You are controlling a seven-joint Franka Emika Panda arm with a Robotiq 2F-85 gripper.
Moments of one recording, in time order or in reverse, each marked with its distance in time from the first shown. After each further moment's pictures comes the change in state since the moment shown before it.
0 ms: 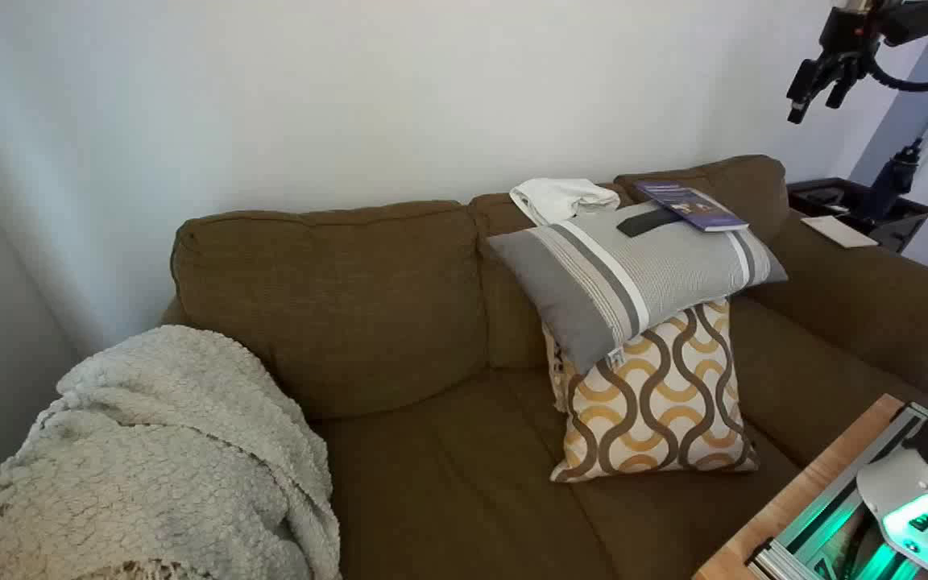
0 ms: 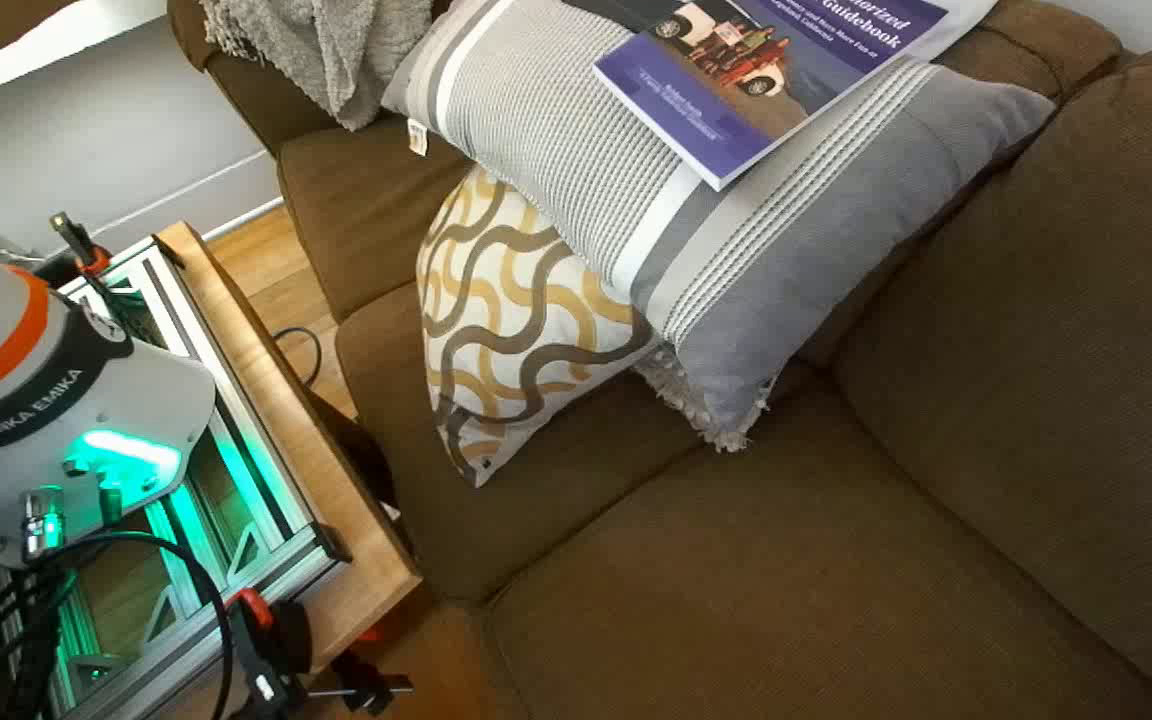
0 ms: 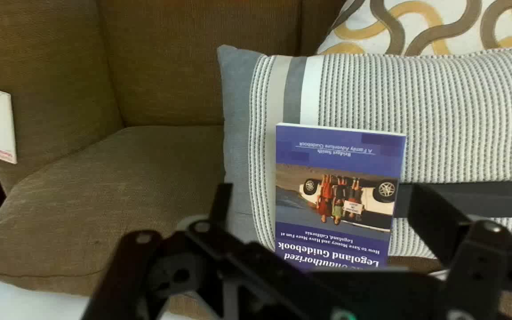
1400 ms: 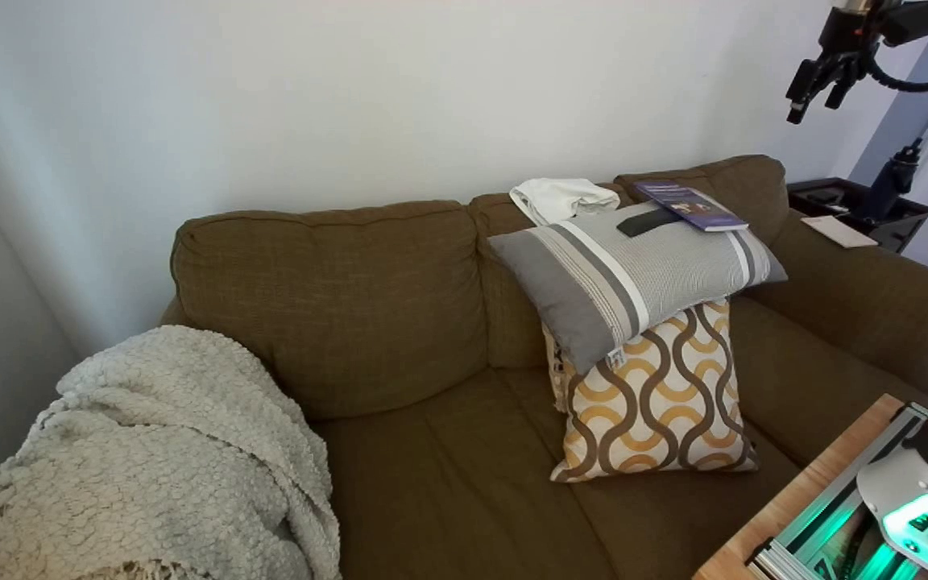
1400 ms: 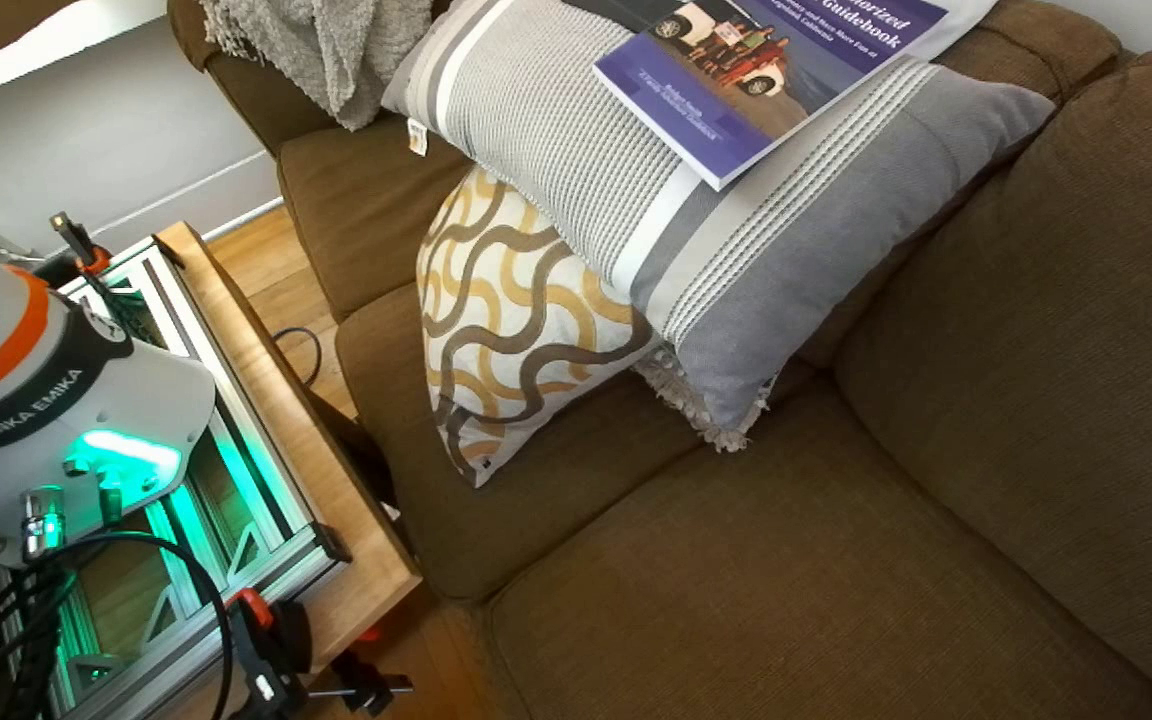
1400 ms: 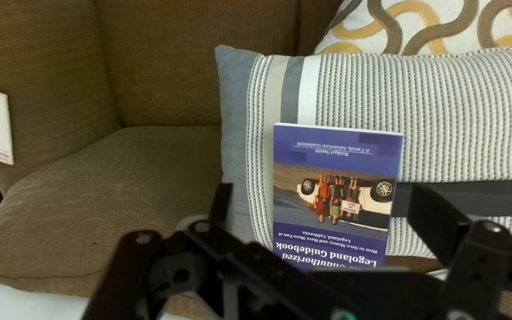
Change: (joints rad) arm 0.003 0.002 -0.001 0.000 0.005 0.000 0.002
